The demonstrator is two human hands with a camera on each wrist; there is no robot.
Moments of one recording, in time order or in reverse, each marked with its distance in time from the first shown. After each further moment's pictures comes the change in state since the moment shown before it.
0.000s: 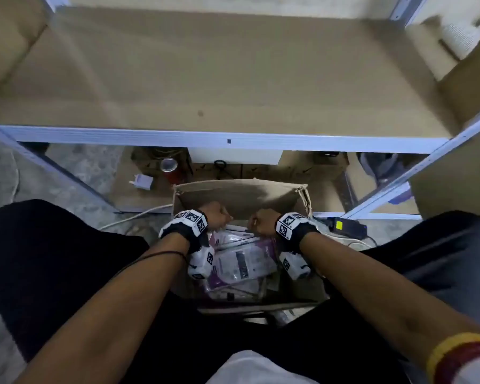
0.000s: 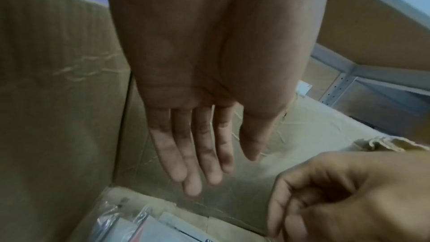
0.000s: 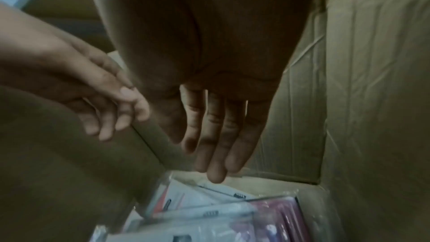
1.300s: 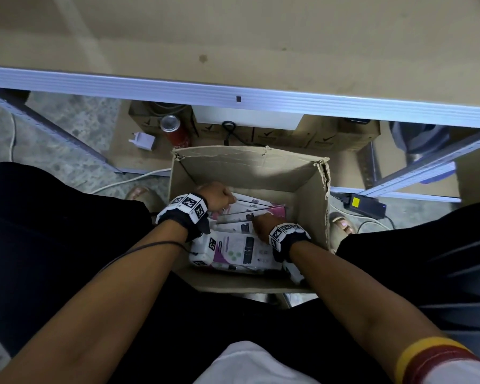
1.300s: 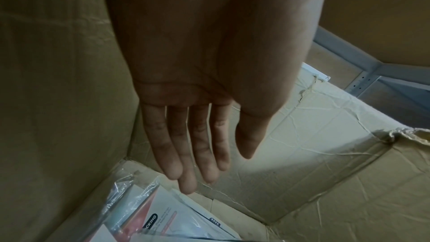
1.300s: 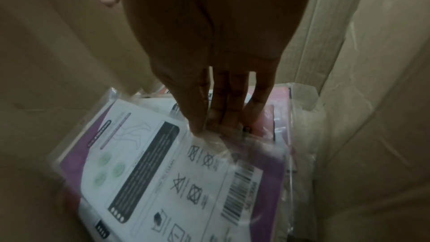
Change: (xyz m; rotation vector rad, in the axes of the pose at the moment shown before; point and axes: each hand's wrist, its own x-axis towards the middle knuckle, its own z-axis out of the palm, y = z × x) left_hand 0.018 -0.022 0.026 -0.216 -0.006 -0.115; right_hand 0.038 0.040 0.095 -0.294 0.031 -0.023
